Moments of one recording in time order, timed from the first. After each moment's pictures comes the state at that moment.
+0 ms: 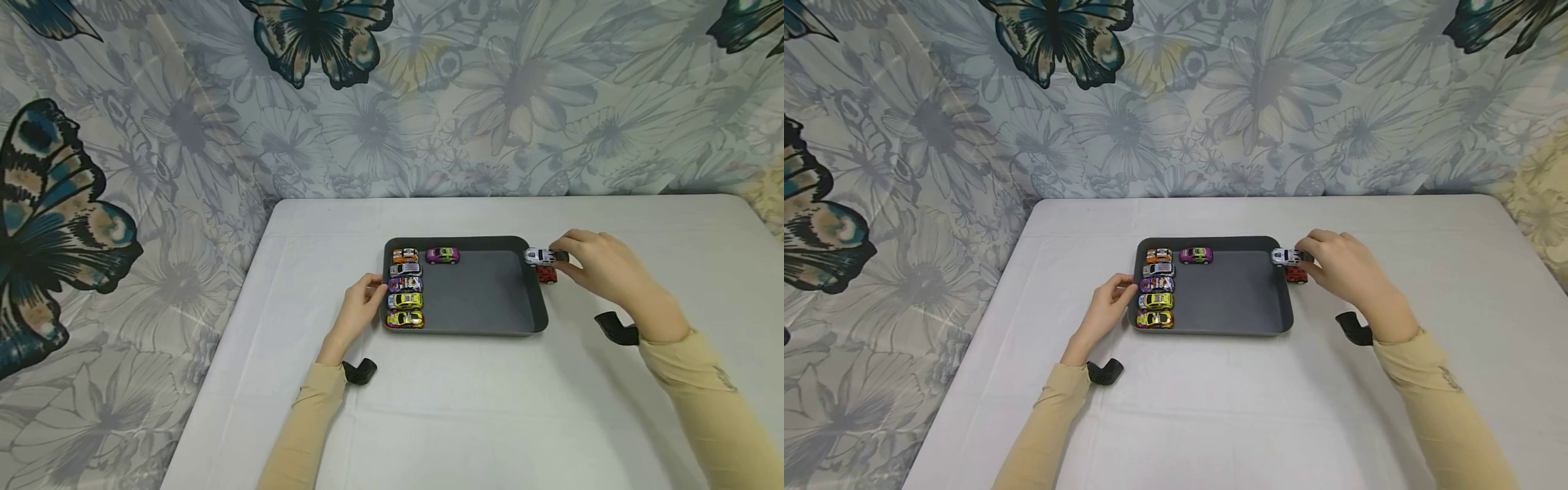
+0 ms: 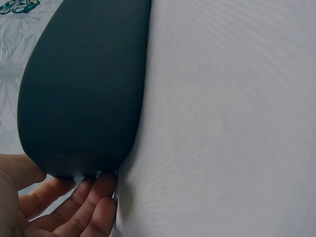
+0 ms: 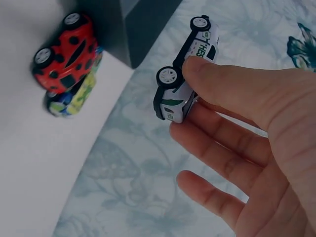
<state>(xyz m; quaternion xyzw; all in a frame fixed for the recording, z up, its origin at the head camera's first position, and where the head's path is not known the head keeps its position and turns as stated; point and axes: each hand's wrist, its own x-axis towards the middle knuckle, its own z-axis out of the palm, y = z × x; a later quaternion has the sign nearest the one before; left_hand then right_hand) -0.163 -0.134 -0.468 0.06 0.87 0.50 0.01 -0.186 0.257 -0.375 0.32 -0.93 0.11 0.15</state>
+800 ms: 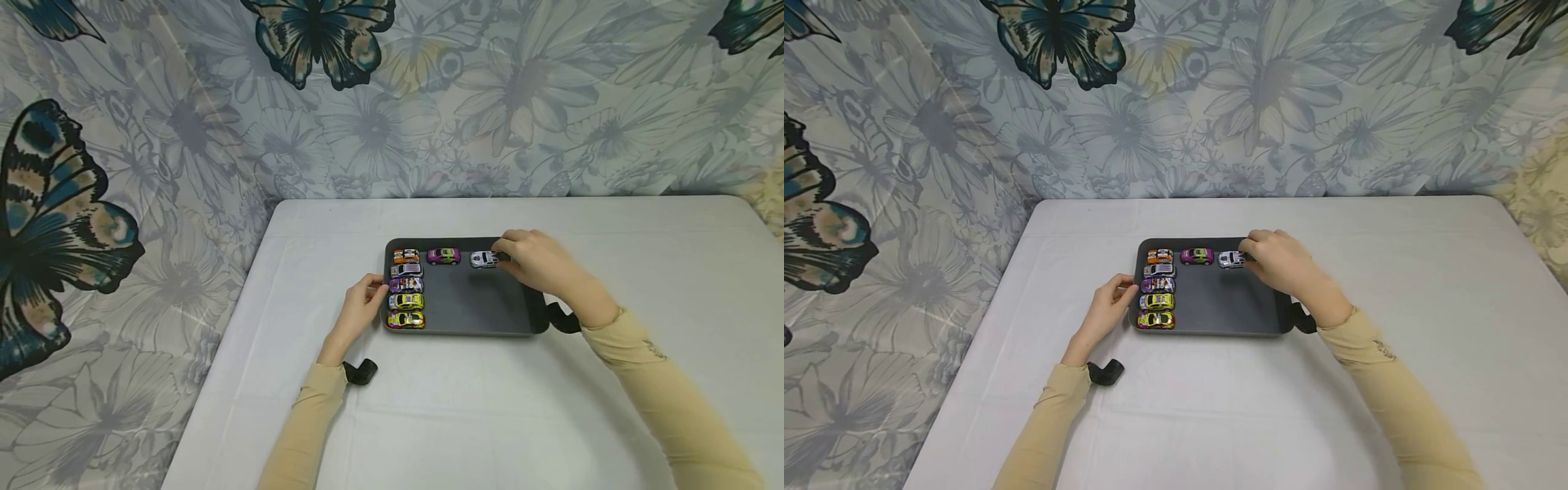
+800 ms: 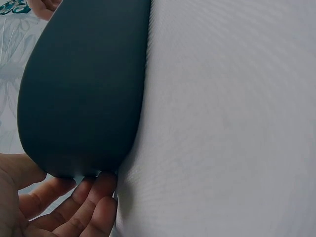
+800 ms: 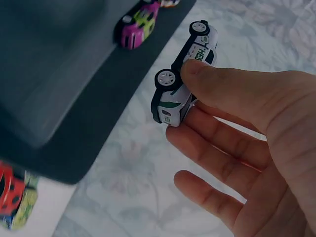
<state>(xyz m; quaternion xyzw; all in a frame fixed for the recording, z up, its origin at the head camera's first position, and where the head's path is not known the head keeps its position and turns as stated) -0.163 -0.134 -0.467 0.07 0.86 0.50 0.01 -0.208 0.187 -0.381 0.39 -0.90 0.13 0.11</state>
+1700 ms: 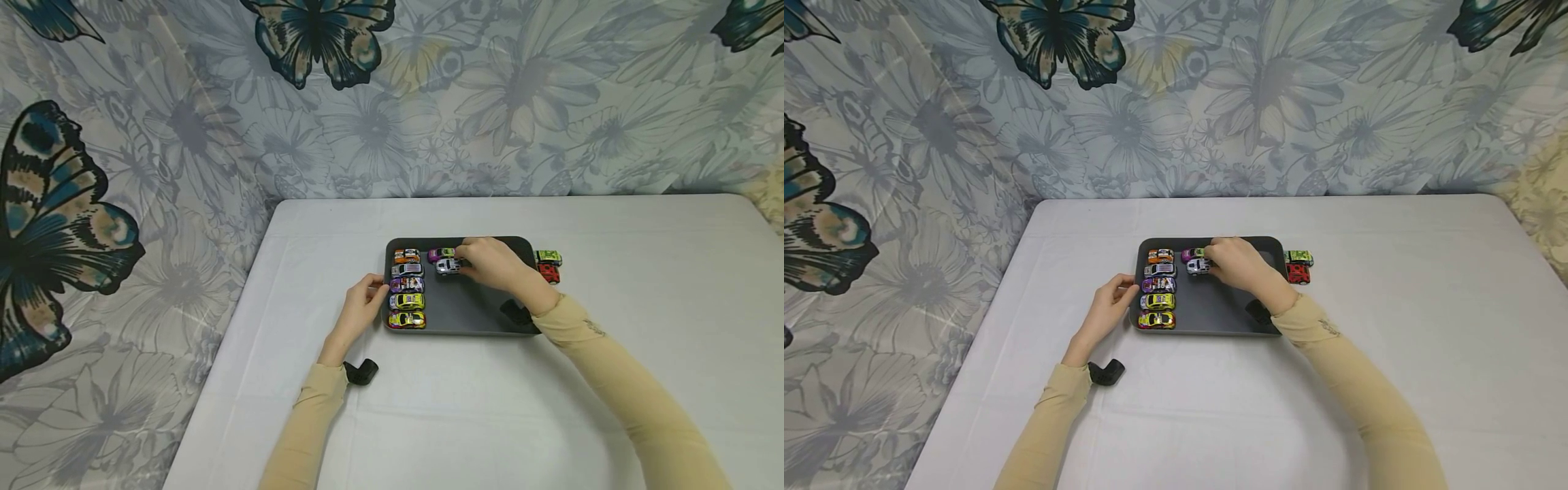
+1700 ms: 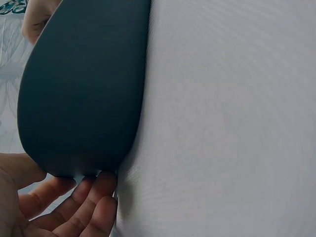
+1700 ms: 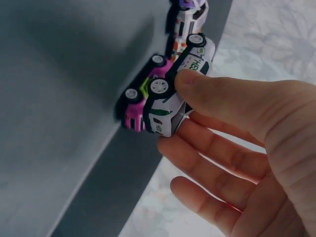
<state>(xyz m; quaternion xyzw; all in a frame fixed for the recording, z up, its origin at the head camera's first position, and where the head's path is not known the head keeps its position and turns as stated) -0.163 -0.134 -0.468 0.07 0.86 0.50 0.00 -0.227 0.131 -0.408 0.38 -0.92 0.11 0.04</state>
